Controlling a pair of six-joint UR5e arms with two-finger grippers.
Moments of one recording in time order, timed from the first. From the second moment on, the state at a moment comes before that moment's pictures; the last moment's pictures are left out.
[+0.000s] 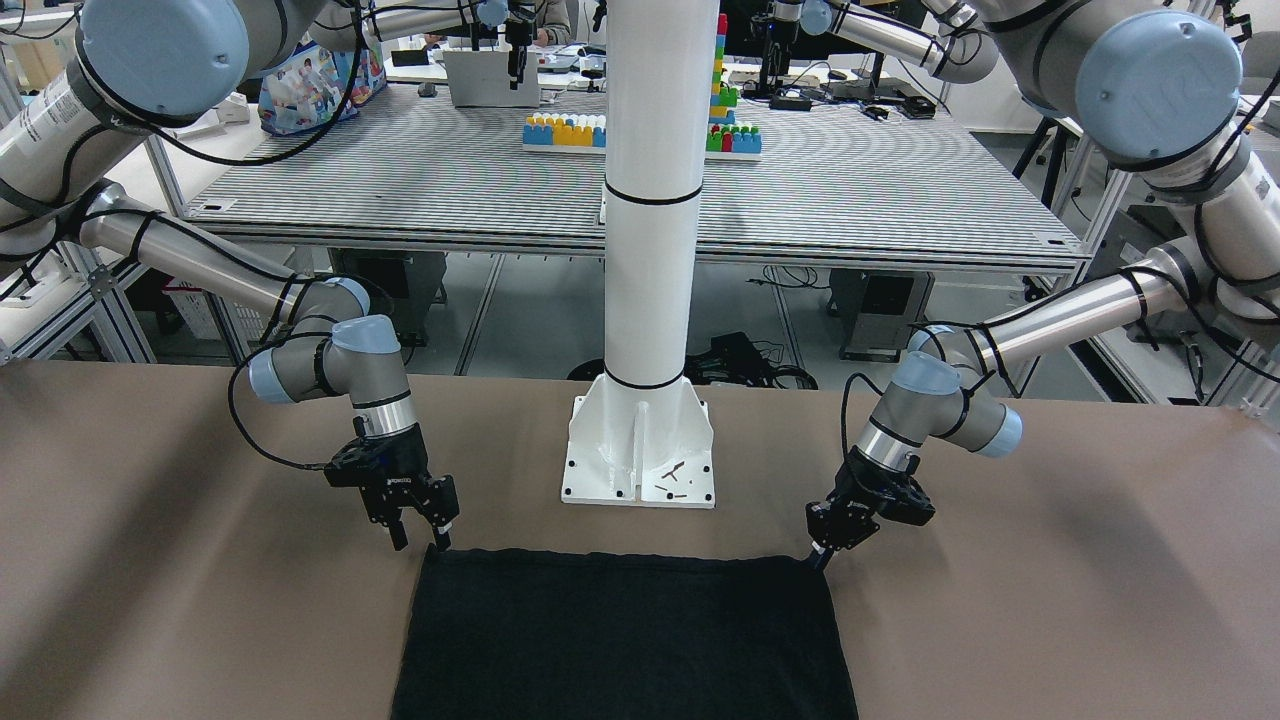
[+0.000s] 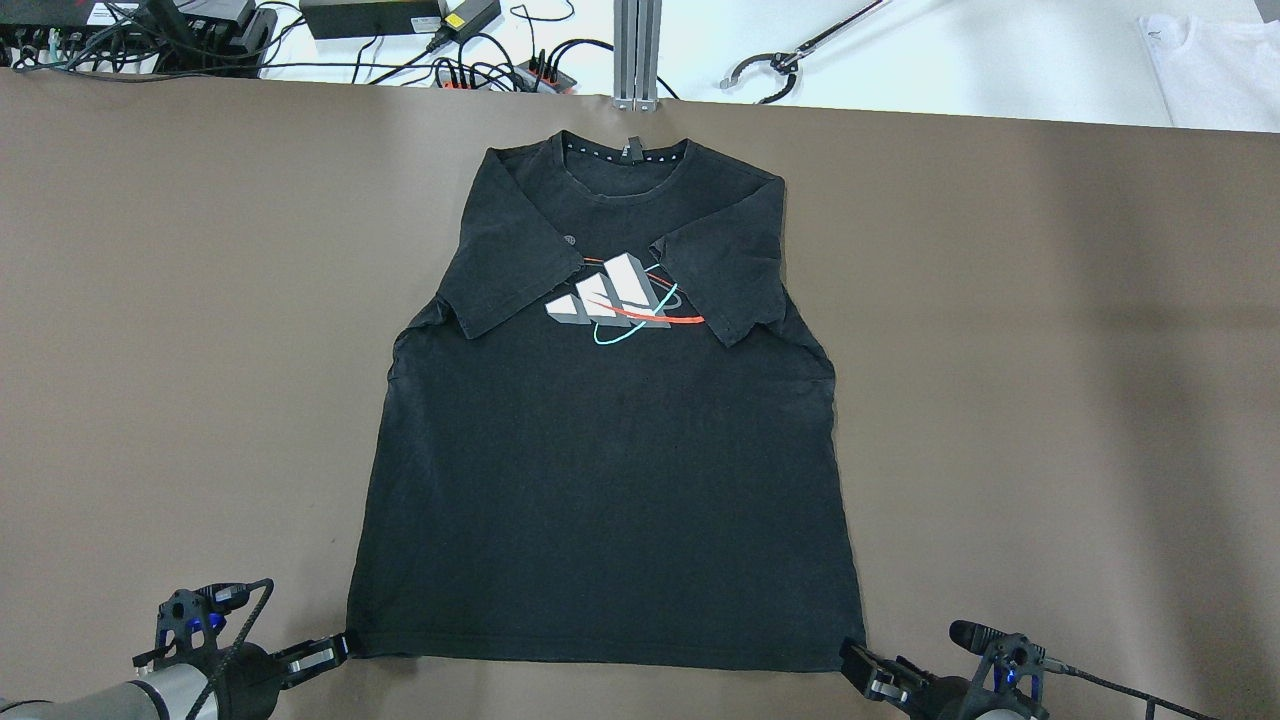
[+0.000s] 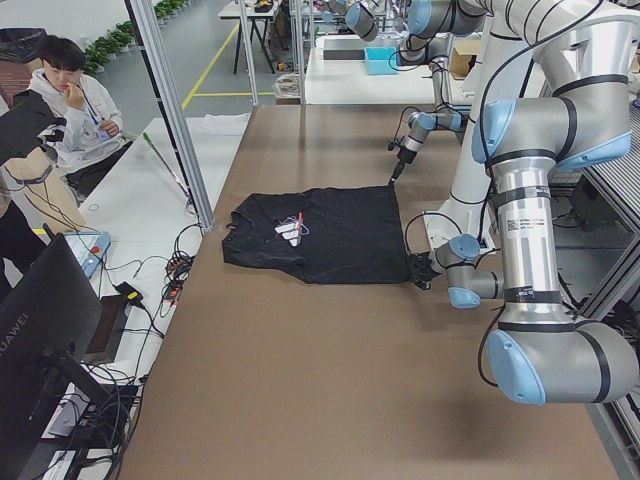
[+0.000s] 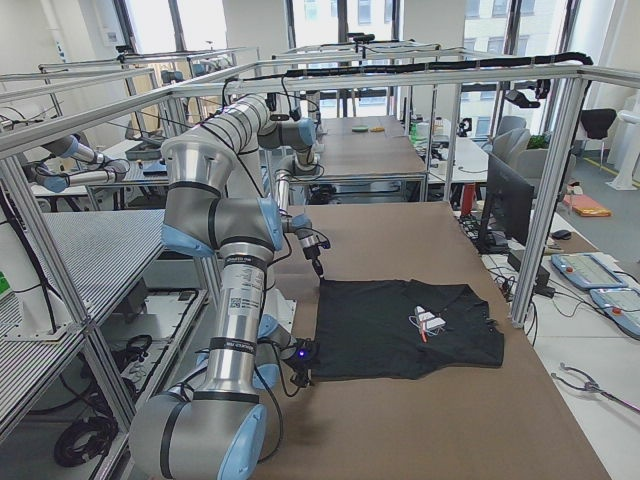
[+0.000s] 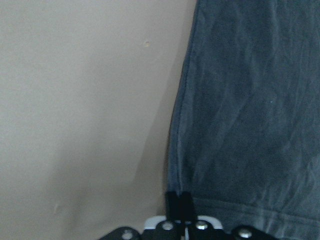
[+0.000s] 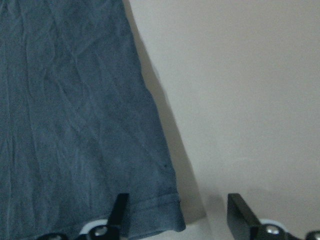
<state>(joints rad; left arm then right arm) -0.06 -1.44 -1.95 -2.52 -1.23 -1.81 0.00 -1.76 2.04 -0.81 1.10 1.83</state>
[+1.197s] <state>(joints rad) -0.06 -1.44 -1.98 -2.52 -1.23 -1.81 -0.02 -1.72 2.00 -0.82 1.07 1.83</state>
